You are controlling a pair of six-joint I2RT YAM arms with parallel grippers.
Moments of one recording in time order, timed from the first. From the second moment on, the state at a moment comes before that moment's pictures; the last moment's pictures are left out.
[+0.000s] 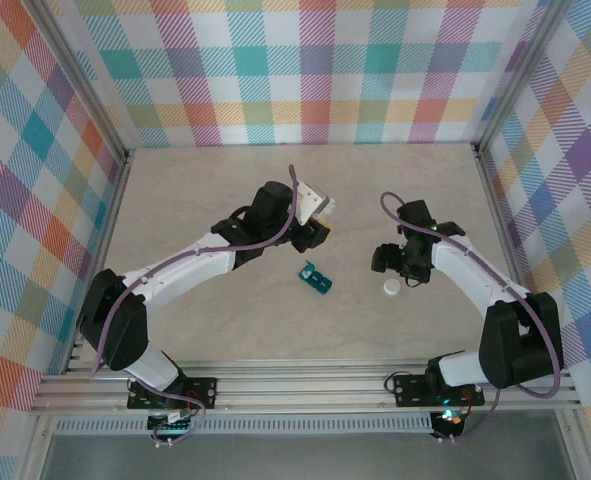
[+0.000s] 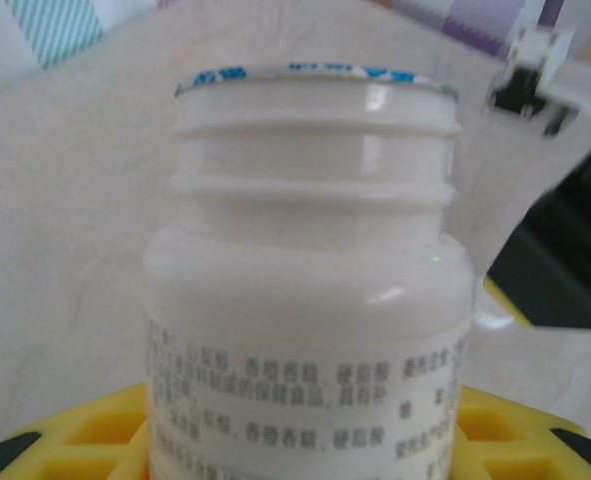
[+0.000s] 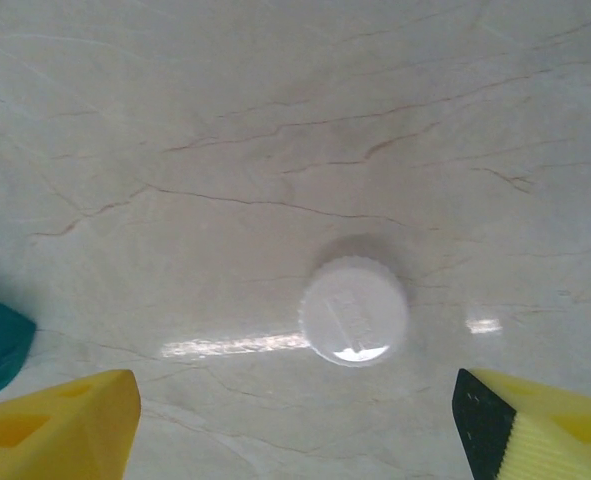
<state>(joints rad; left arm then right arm) -0.73 1.56 1.22 -0.17 0.16 0.04 0.26 1.38 0.94 -0.86 -0.07 0.44</state>
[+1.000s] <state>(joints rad) -0.66 1.56 1.18 0.10 0.30 -0.06 0.26 1.62 0.94 -0.83 -0.06 0.38</state>
